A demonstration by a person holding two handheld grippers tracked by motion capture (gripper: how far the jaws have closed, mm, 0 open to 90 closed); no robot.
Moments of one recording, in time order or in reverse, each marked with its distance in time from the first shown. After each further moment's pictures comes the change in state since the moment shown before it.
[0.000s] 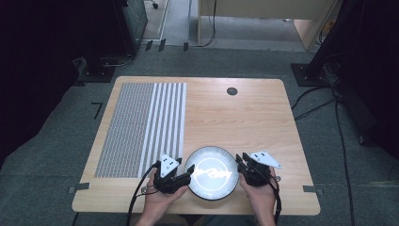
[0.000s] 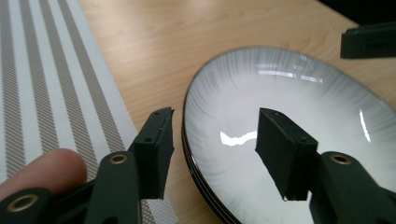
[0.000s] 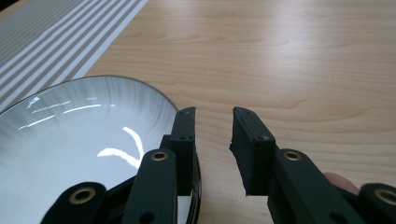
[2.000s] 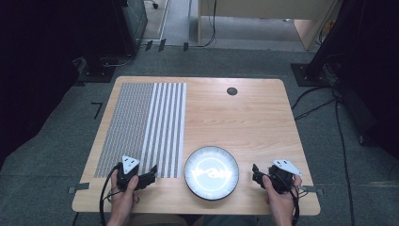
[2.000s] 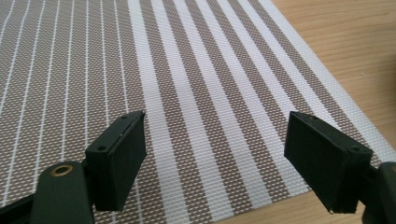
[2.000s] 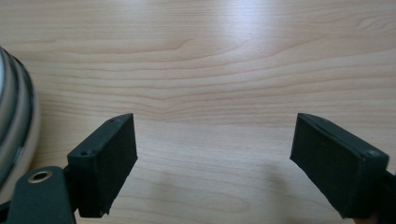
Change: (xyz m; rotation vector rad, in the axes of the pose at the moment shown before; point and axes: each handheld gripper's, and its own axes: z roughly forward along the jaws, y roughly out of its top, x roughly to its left) left arm 0.105 -0.042 -0.028 0.057 0.242 -0.108; right arm -0.066 -0.034 -0.006 0.065 -0.178 0.084
